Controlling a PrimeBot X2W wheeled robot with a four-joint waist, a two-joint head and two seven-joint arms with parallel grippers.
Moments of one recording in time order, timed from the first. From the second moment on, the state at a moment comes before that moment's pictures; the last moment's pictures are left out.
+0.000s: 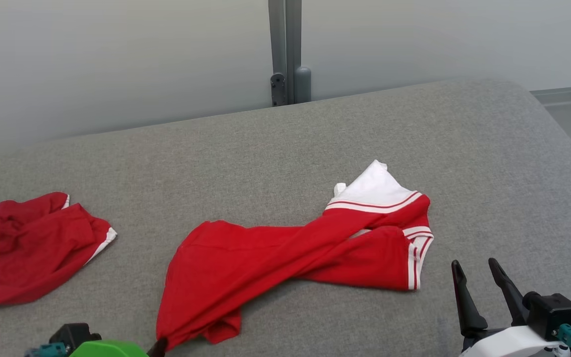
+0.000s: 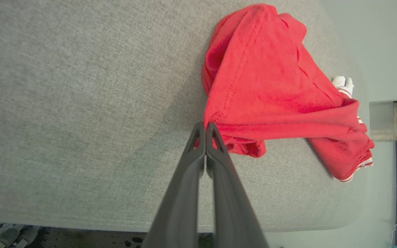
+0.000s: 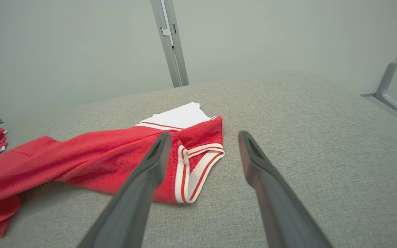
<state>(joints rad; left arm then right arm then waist) 0.14 0.32 -0.29 -0.02 -1.14 0.38 0.32 0.17 -0.05 -0.01 0.00 0.19 0.13 -0.14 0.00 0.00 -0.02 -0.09</state>
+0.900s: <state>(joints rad) 0.13 0.29 -0.31 0.11 -0.60 0.20 -0.26 0.19 -0.05 -0.06 0.01 0.20 0.13 -0.11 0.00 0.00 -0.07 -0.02</state>
